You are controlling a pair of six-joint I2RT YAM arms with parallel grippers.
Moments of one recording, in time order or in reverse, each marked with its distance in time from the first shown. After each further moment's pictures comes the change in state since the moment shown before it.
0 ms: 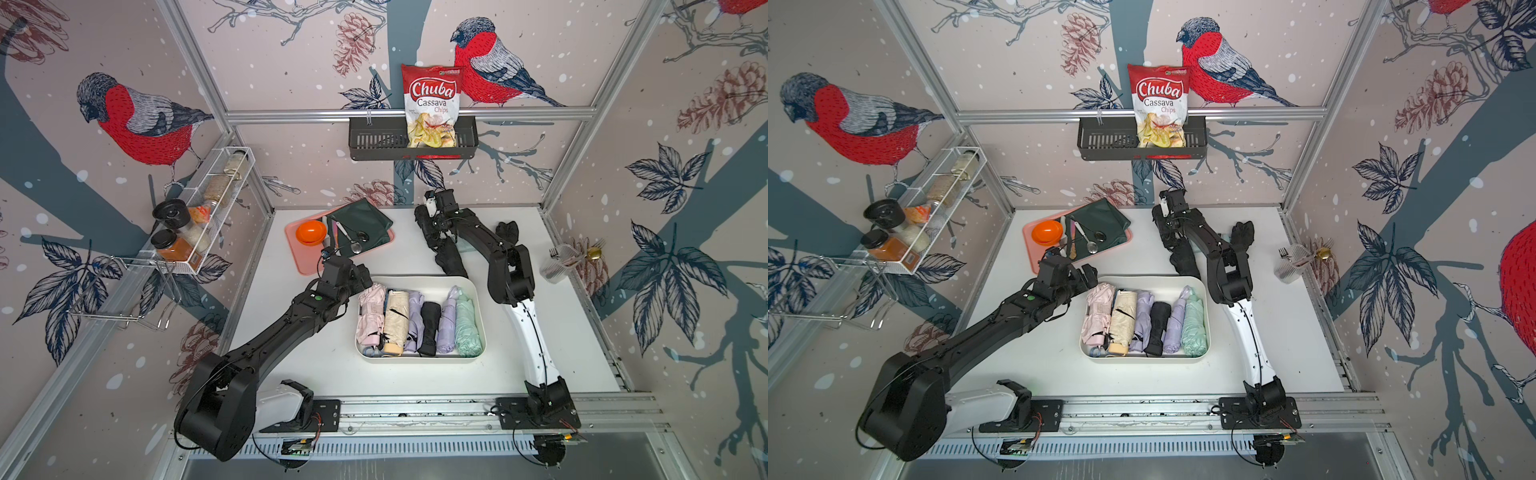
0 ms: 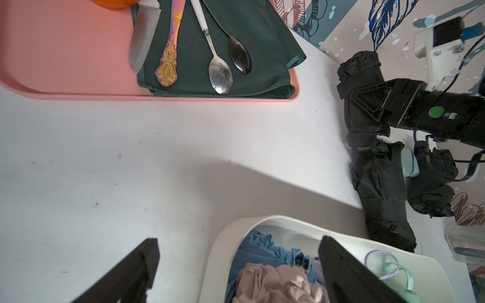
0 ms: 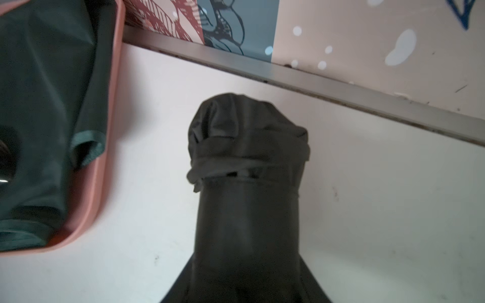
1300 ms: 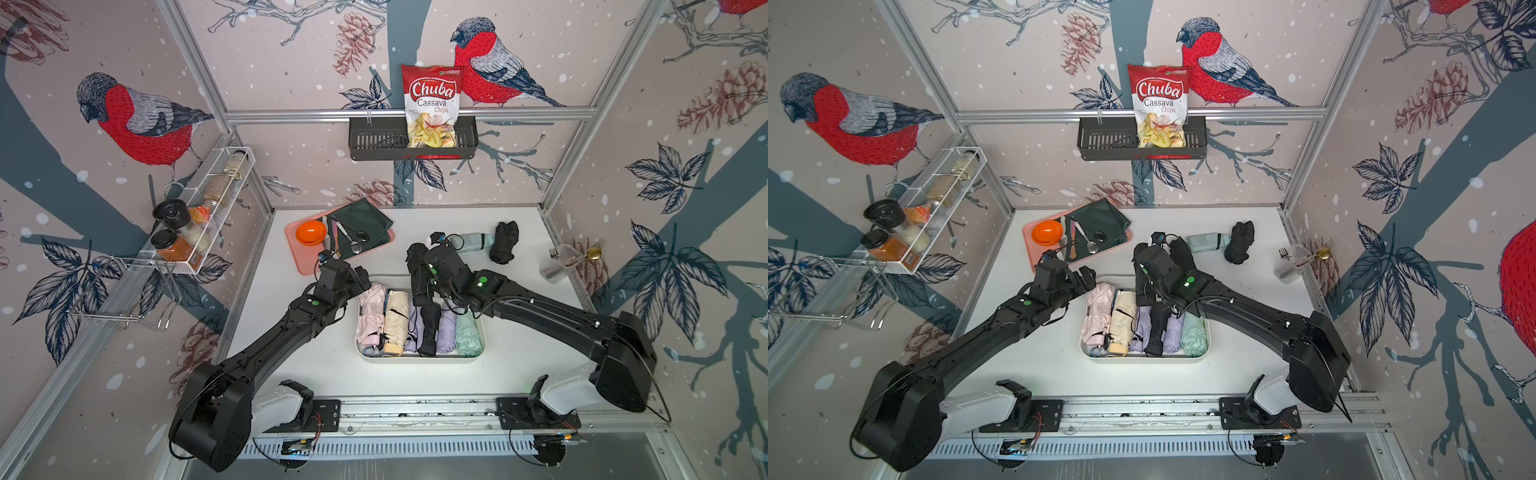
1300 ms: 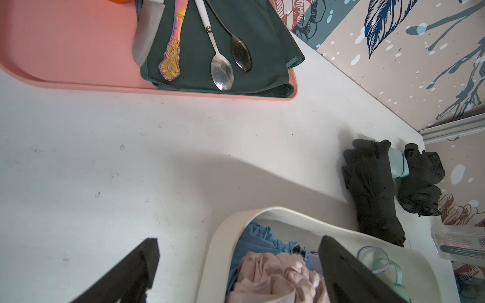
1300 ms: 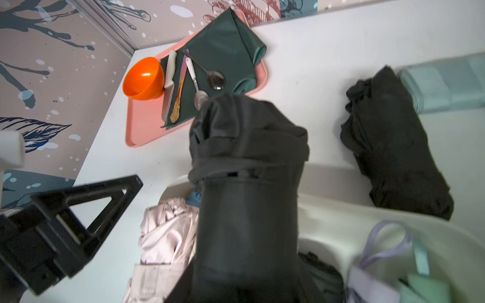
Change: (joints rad) left arm 0.002 -0.048 -0.038 0.004 0.018 -0.028; right arm 0.529 -1.103 -1.152 0.138 0.361 0.650
